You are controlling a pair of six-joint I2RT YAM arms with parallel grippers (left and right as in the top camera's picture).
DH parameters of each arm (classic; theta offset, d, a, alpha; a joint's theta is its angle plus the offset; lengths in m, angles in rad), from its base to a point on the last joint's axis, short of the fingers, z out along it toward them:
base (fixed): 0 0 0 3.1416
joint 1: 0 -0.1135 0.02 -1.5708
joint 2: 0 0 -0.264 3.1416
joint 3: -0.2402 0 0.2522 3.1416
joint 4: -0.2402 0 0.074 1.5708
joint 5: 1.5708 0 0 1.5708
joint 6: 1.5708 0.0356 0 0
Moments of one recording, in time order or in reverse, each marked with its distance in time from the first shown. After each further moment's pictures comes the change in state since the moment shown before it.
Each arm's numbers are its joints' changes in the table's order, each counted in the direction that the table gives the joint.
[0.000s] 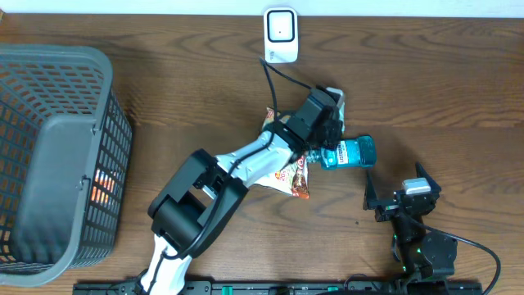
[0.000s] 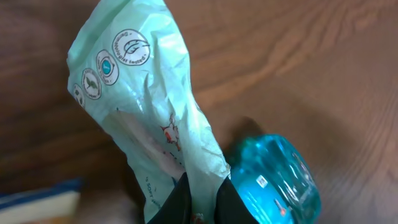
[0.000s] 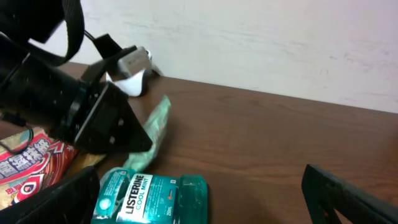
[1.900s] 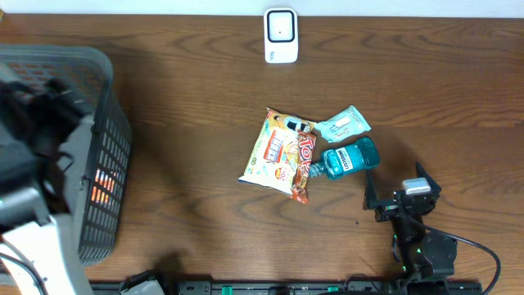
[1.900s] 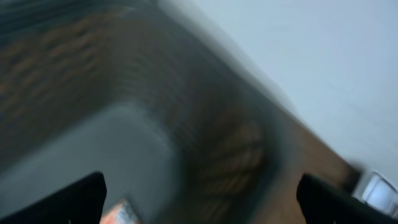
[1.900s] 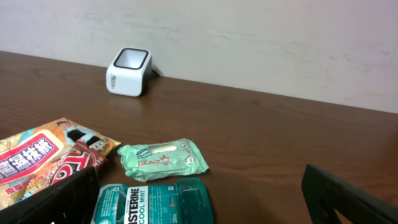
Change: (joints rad) left arm -1.203 0.952 -0.039 -0.901 -0.229 -0.051; right arm 0.000 0.000 0.000 0.000 0.000 0.000
